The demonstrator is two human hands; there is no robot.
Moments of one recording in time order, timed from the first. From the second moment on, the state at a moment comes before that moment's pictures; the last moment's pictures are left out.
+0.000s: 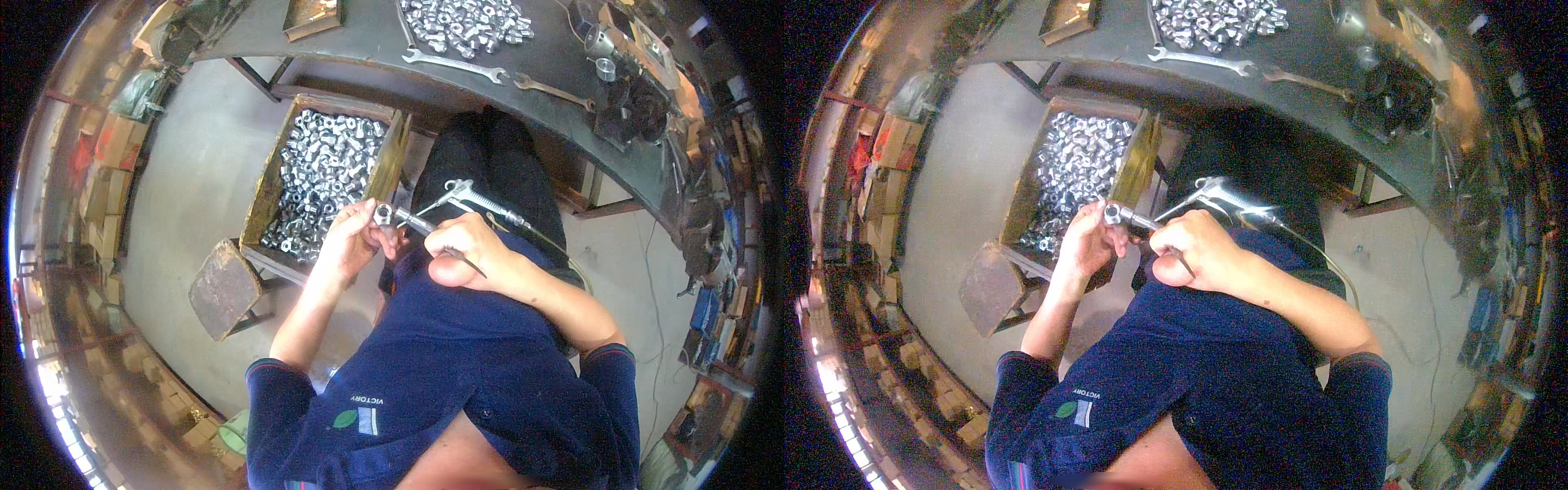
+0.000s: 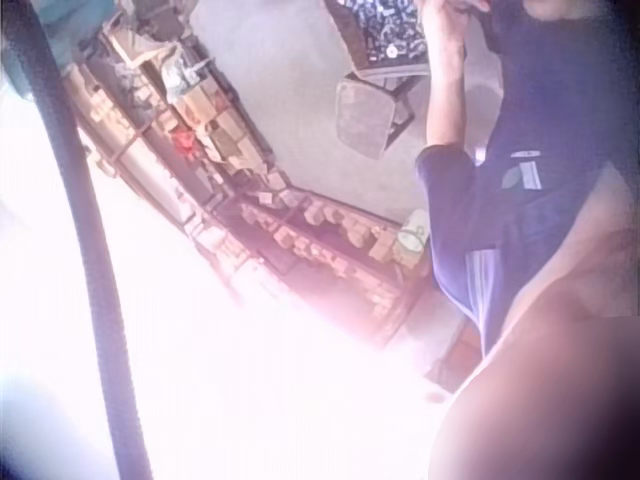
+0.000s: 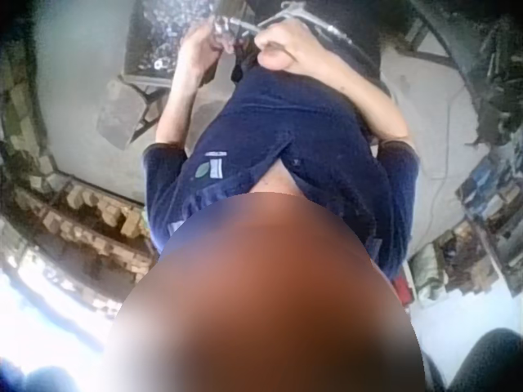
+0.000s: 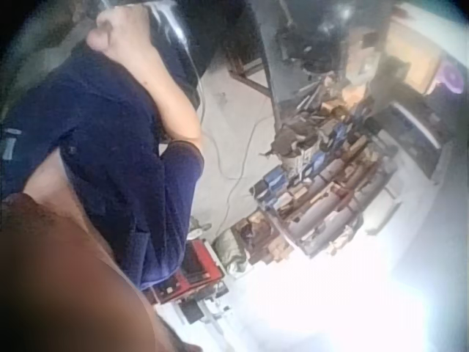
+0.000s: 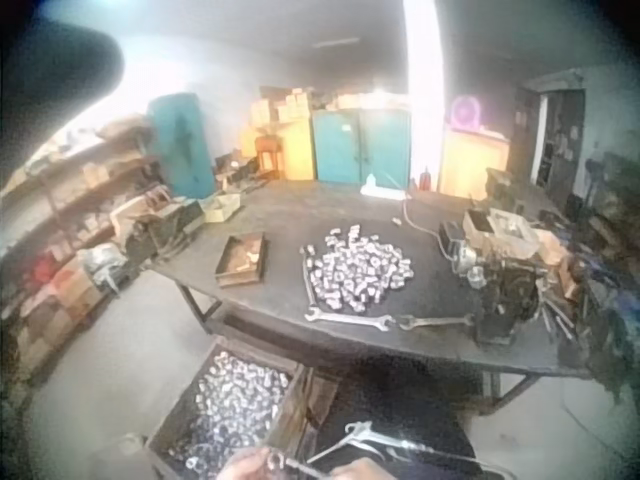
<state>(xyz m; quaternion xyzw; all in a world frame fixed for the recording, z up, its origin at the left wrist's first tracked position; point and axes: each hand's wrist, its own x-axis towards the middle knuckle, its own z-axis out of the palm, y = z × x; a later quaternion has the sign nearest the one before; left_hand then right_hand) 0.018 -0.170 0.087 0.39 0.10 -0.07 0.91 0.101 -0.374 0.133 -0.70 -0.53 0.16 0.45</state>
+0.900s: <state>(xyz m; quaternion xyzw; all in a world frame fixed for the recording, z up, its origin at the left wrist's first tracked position) 0.047 -0.151 0.131 0.93 -0.02 0.16 0.32 0.104 -0.407 0.167 -0.67 -0.50 0.10 0.53</state>
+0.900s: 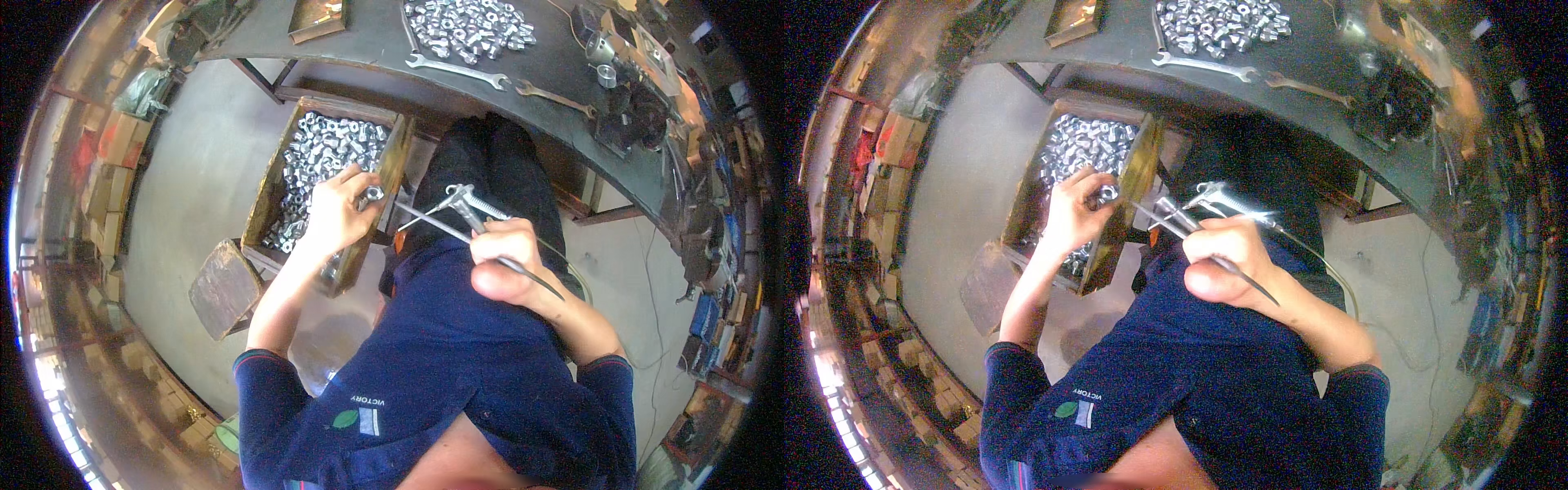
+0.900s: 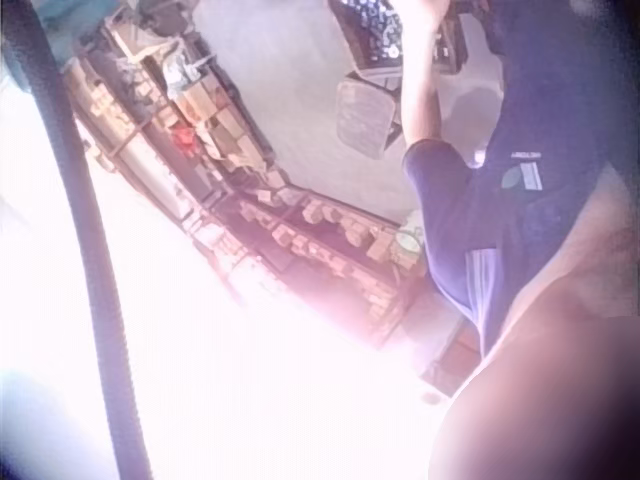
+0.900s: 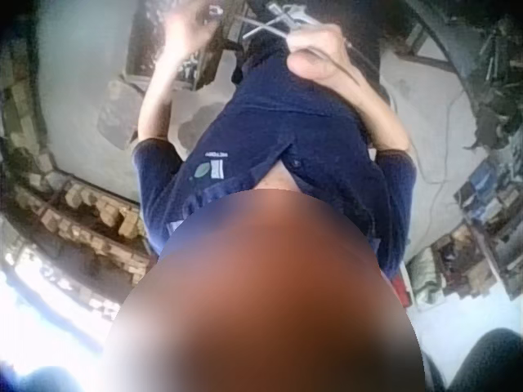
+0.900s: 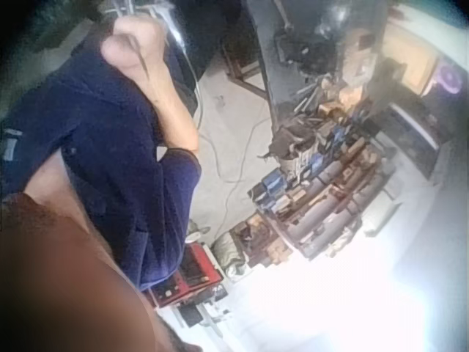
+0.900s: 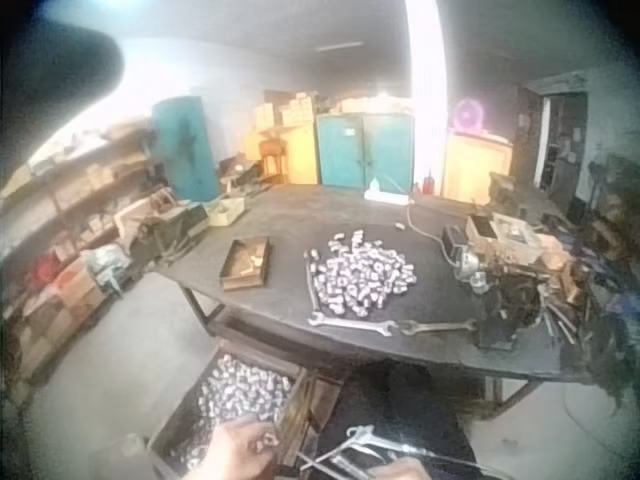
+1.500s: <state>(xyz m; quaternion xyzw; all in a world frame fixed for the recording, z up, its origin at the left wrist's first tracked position) 0.071 -0.187 0.108 0.94 -0.10 0.16 0.29 0.115 -0.371 0.132 -0.71 -0.54 0.03 0.45</state>
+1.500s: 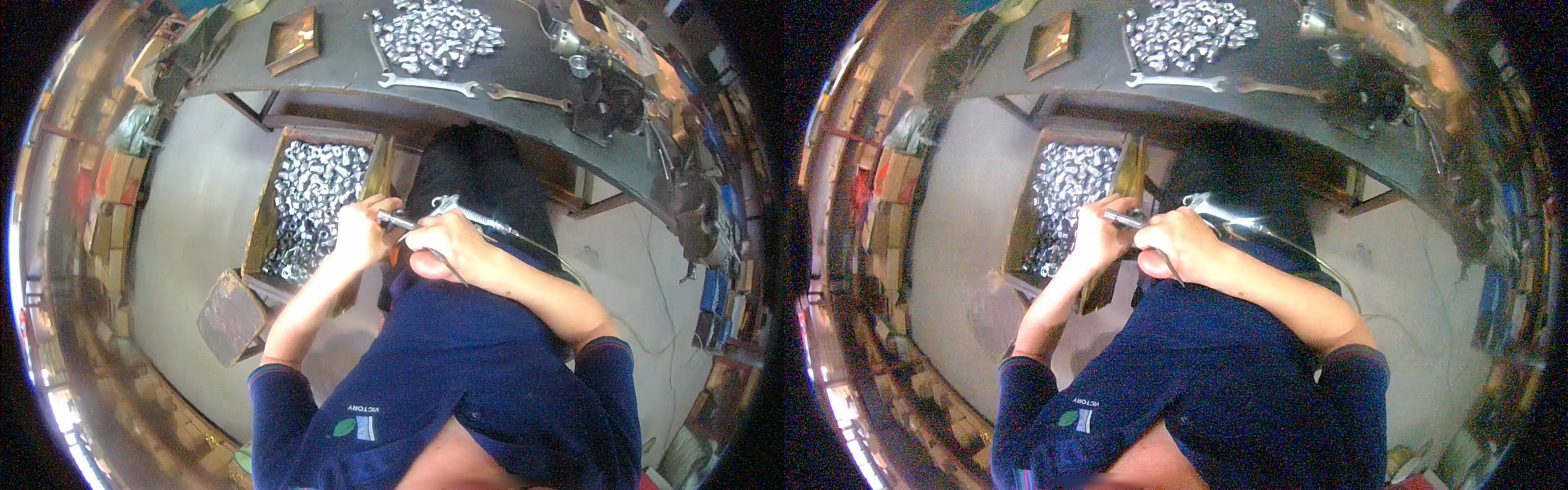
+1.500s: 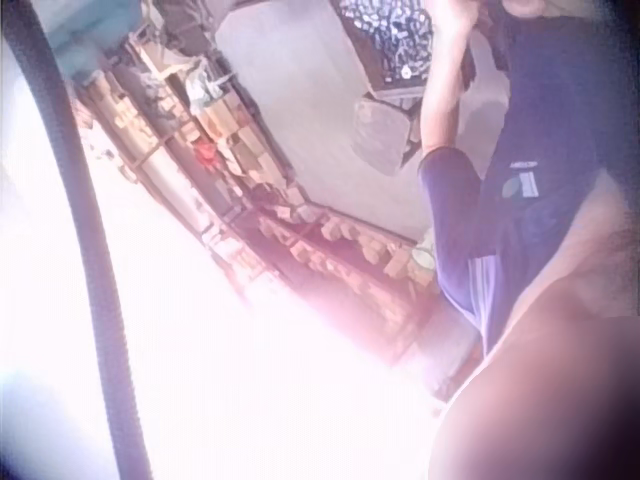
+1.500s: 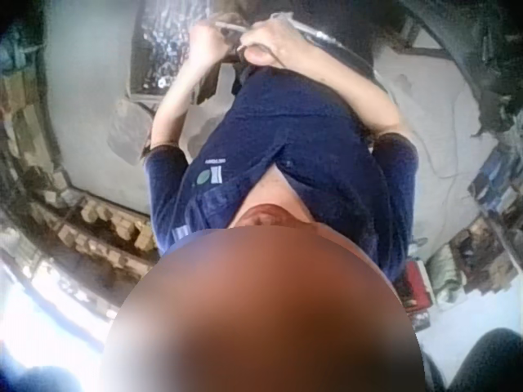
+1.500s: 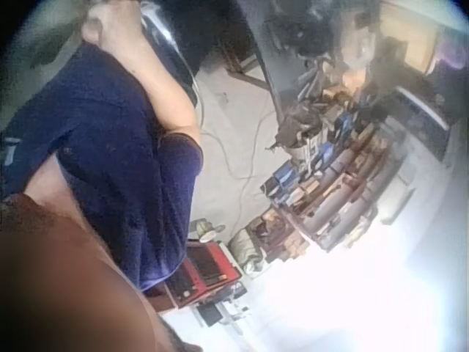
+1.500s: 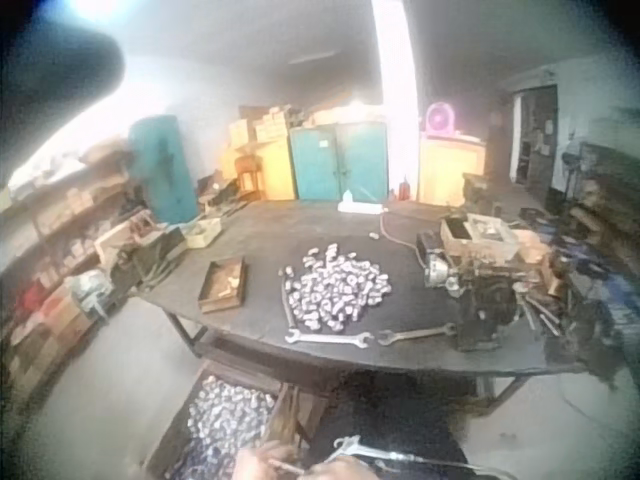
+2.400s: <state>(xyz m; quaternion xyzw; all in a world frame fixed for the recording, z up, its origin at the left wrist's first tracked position) 0.054 -0.027 0.098 0.96 0.05 -0.13 0.23 0.103 -0.410 0.147 -0.75 -0.47 0.06 0.47</state>
